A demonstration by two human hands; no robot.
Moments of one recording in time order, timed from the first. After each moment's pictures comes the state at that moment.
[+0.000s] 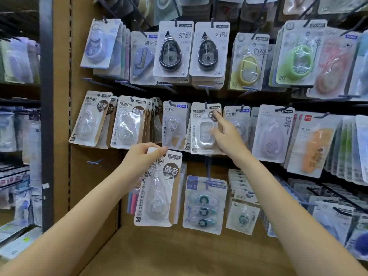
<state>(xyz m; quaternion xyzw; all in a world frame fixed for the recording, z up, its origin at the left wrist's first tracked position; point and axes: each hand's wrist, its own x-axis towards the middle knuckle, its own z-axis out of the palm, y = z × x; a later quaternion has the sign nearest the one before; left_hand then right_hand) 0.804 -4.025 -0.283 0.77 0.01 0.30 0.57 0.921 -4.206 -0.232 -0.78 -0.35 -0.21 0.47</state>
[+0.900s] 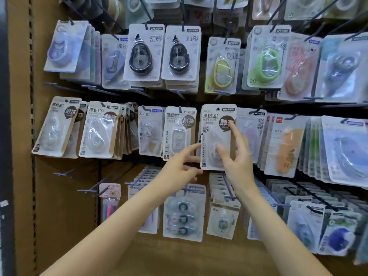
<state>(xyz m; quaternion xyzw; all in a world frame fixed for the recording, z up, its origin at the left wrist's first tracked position) 0.854 -4.127 -0.279 0.82 -0.15 0.22 0.51 0.913 -4.270 -0.277 -0.65 -0.34 -0.34 0.58</state>
